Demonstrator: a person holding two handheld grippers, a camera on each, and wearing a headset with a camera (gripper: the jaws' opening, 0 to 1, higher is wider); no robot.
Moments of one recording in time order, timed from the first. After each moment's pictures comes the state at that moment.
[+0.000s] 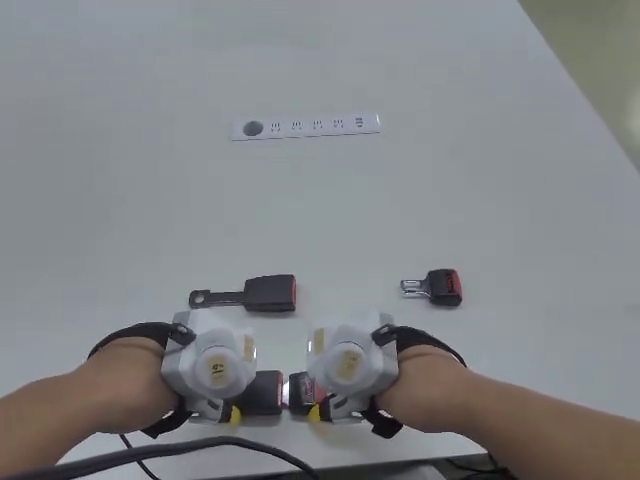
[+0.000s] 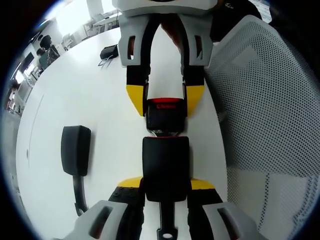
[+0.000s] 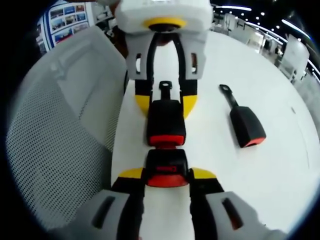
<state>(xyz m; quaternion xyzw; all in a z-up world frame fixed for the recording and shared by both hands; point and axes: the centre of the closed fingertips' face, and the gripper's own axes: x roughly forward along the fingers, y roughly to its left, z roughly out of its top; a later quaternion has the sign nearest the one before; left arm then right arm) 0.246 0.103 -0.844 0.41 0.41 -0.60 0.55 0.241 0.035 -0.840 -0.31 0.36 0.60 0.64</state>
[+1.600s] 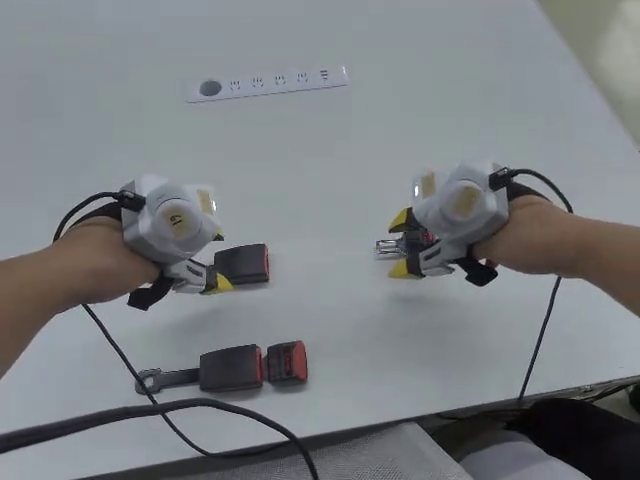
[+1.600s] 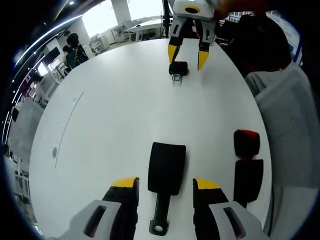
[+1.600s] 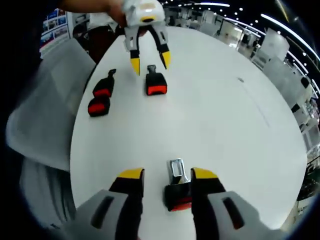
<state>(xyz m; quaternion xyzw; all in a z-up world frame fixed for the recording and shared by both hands) 0.381 0.077 -0.805 0.39 0.37 -0.56 0.64 0.363 -0.139 -0.803 -0.33 0.37 0.51 0.70</state>
